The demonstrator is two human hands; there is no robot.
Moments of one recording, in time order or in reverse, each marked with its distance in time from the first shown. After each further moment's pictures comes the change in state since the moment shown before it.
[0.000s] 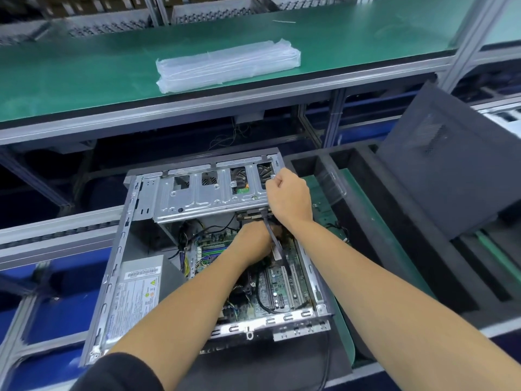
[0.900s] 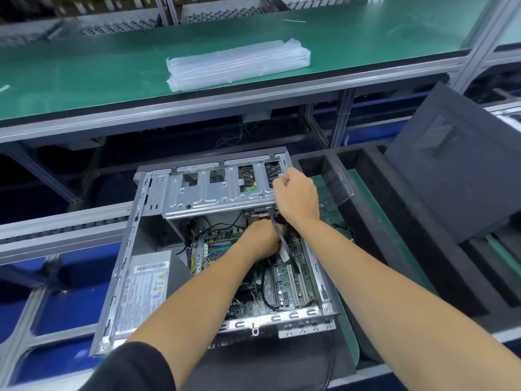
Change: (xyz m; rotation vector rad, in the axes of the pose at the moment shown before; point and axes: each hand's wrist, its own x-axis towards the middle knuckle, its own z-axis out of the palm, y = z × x) left_hand 0.006 0.003 -0.004 0.038 -0.079 0.000; right_hand -0.001 -0.002 0.000 -0.034 0.004 -0.004
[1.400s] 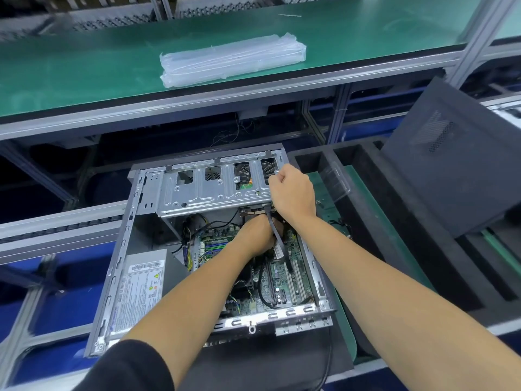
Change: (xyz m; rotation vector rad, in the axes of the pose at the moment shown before) left_hand 0.001 -0.004 0.004 -0.214 0.067 -0.038; right_hand 0.001 -0.001 -0.001 -0.020 -0.004 -0.001
